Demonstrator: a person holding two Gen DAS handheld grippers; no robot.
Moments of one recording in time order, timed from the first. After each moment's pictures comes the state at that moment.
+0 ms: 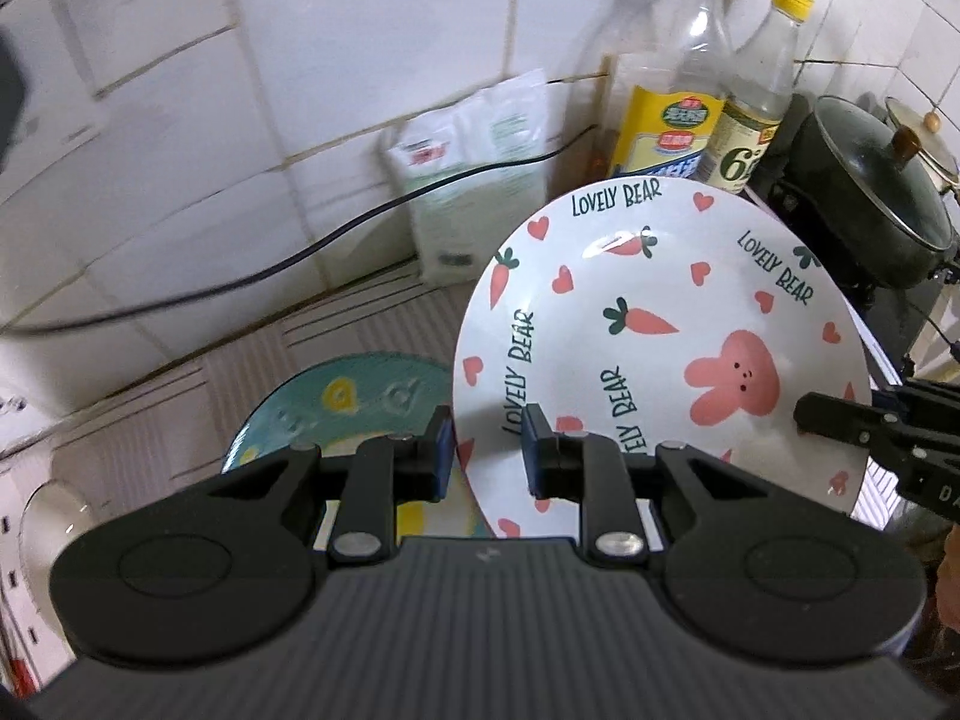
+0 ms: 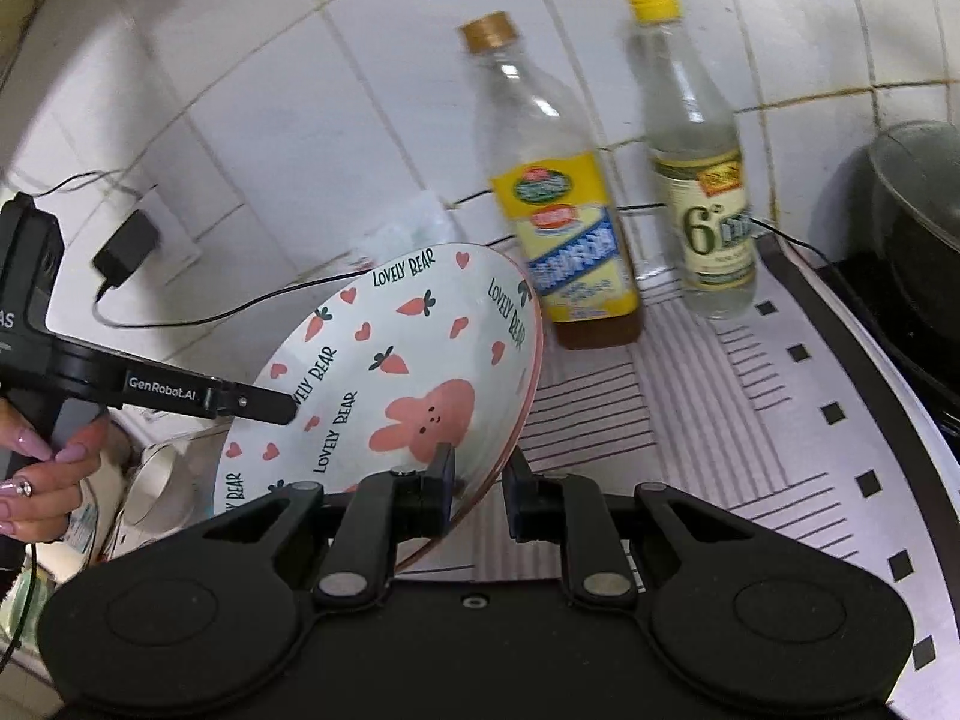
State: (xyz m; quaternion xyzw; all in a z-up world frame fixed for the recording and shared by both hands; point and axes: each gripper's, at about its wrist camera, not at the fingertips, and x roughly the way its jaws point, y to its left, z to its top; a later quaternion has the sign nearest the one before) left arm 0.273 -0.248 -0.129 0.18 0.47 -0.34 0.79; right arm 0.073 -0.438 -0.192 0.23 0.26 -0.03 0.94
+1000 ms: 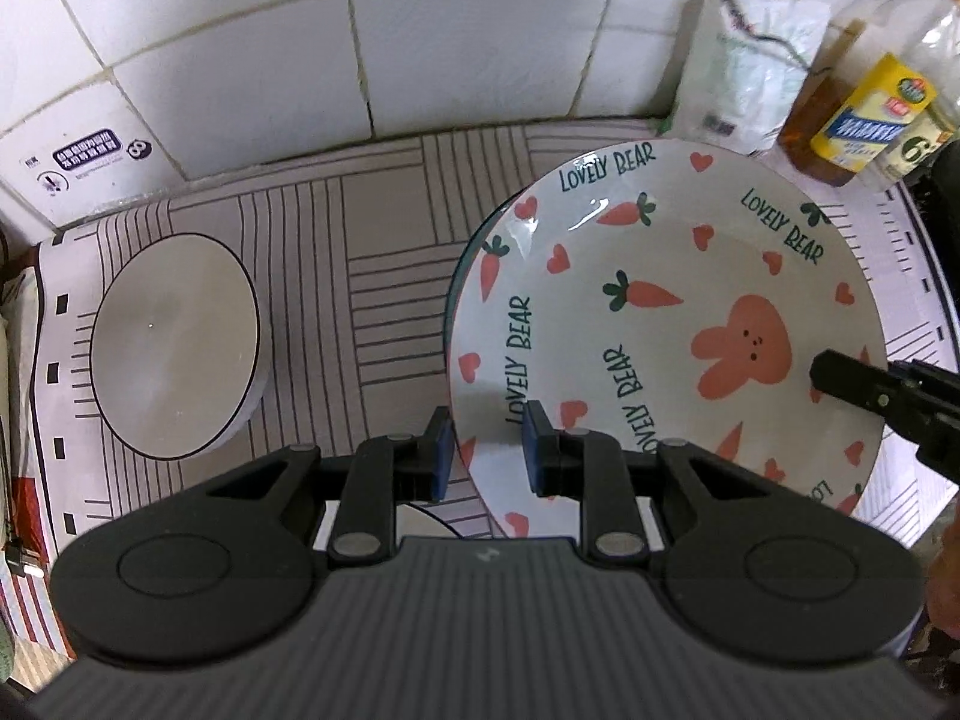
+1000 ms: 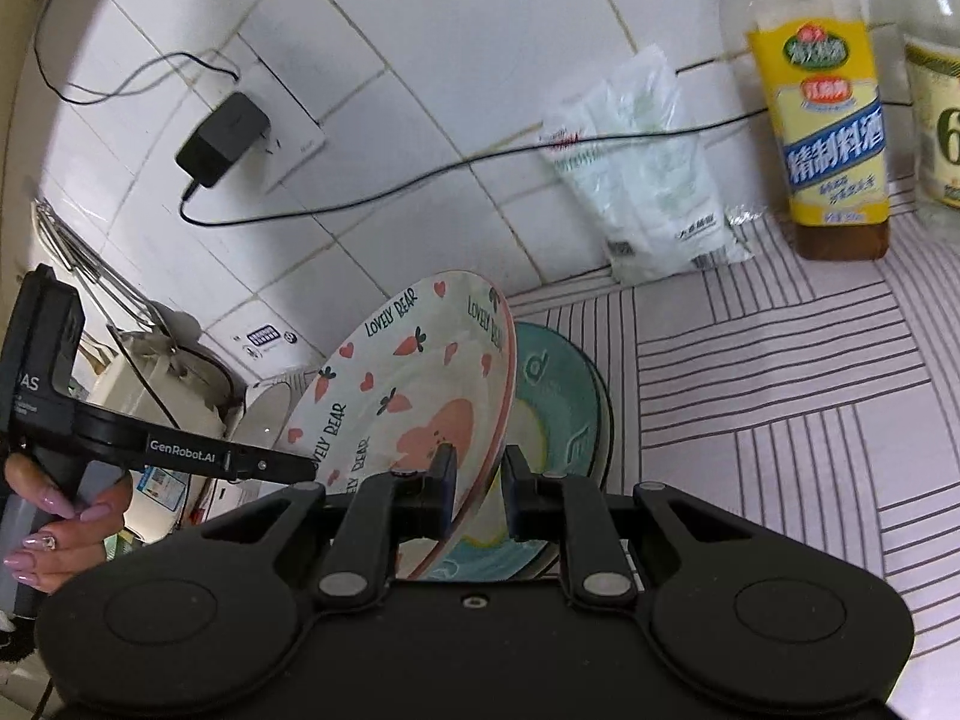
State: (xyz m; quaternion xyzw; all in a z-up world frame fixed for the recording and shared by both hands) left arm 0.319 -0.120 -0.179 0.12 0.58 -0.22 0.78; right arm 0.156 -0.349 -0.217 0.26 0.31 0.08 0.91
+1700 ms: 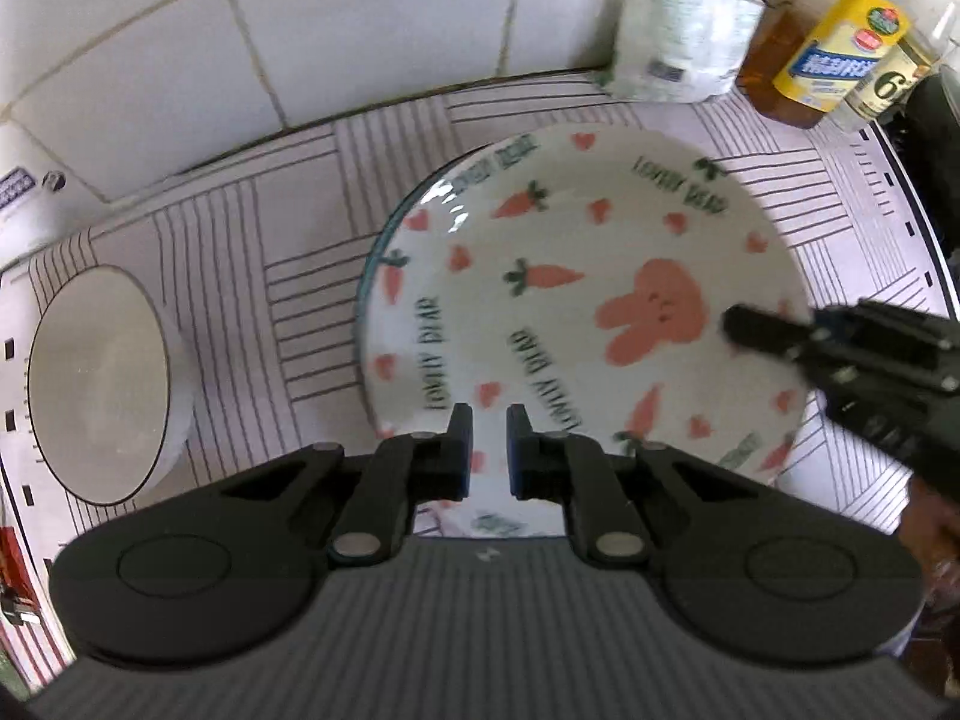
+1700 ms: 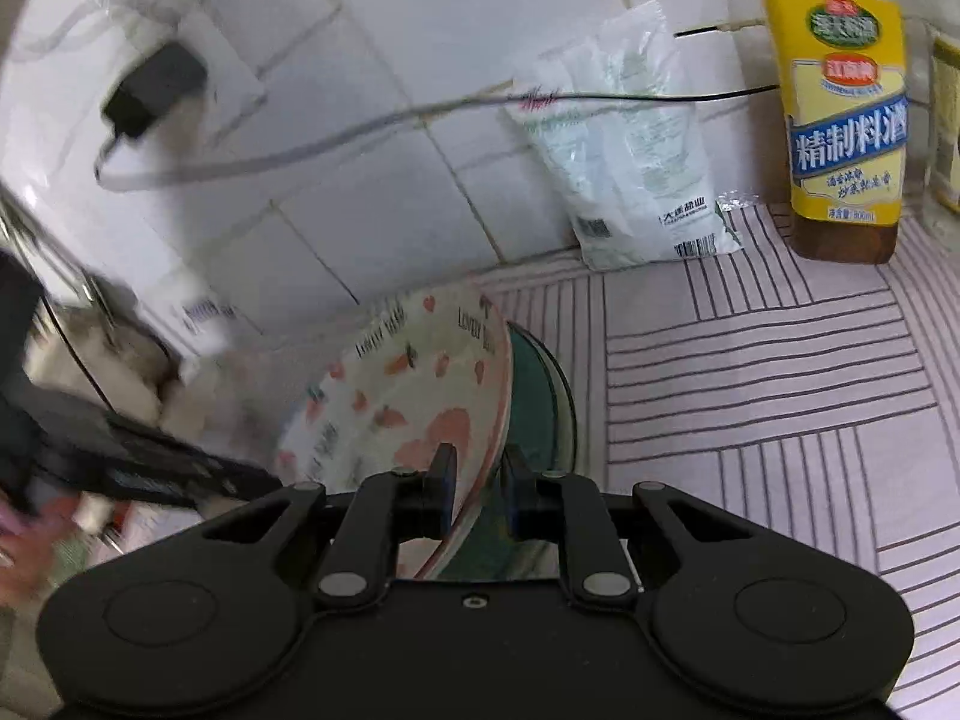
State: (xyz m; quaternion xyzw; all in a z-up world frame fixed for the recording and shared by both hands) left arm 0.316 -0.154 -0.192 0.16 0.59 -0.26 0.75; right arm 0.187 -0.339 -0.236 0.20 0.35 0.04 0.91
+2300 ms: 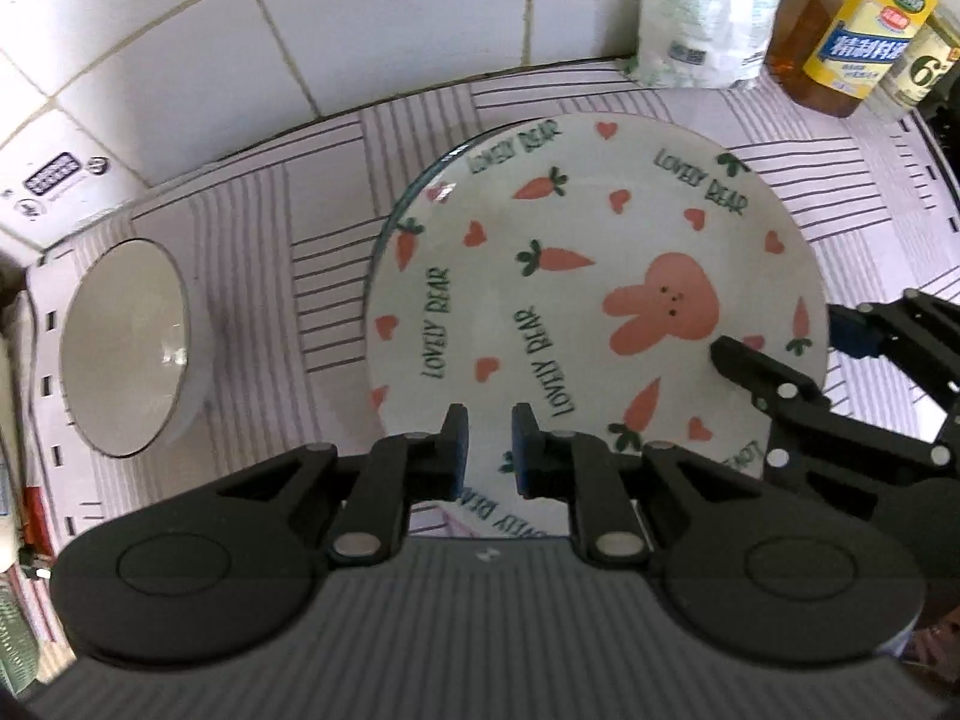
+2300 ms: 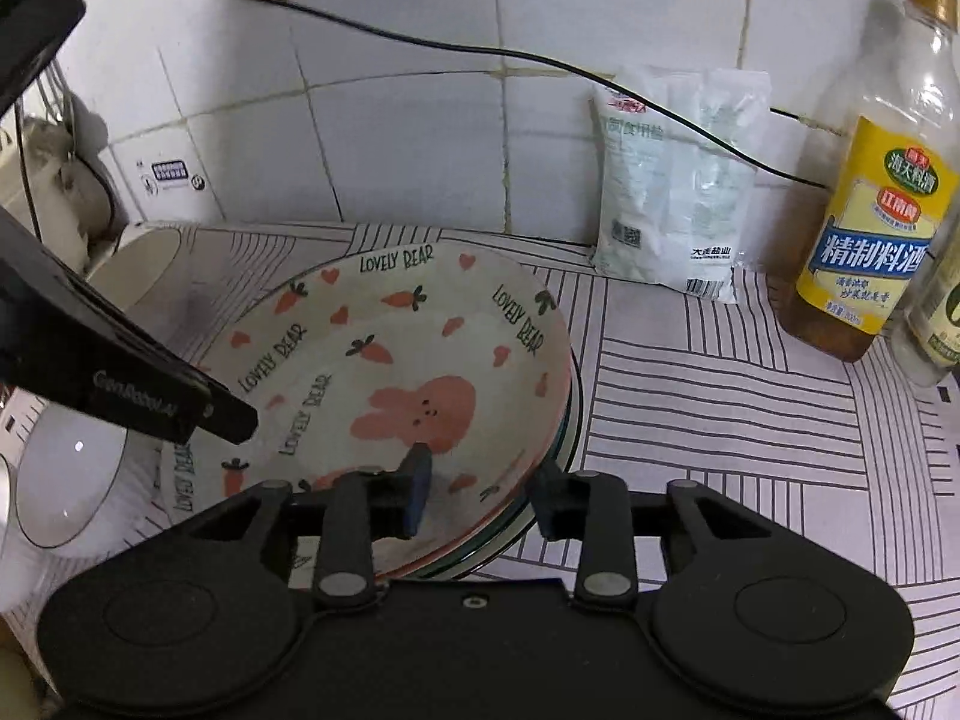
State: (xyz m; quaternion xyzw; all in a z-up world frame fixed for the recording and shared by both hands) left arm 0.294 -0.160 -0.193 0.18 0.58 -0.20 0.77; right arm 0.187 -0.286 -0.232 0.02 0.38 -0.01 0.93
